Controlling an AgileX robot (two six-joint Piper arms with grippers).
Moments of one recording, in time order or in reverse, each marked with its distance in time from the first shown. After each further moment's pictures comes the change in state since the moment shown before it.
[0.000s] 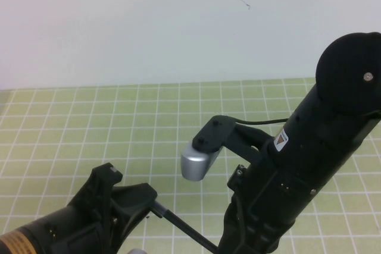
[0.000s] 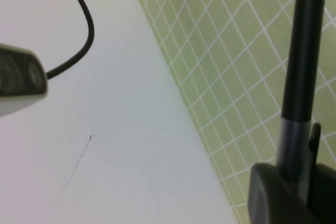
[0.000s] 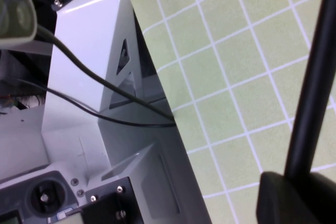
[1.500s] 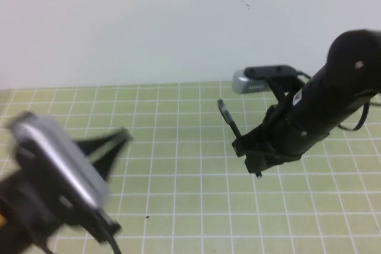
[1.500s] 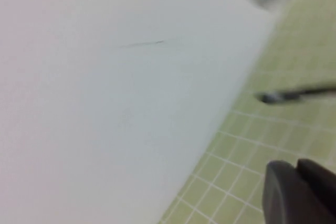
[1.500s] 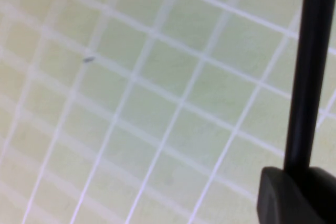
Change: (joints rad) right arm -0.216 0.128 -0.008 -0.252 -0.317 0.496; left arm 0.168 -0.057 0.000 -0.657 -0.317 -0.332
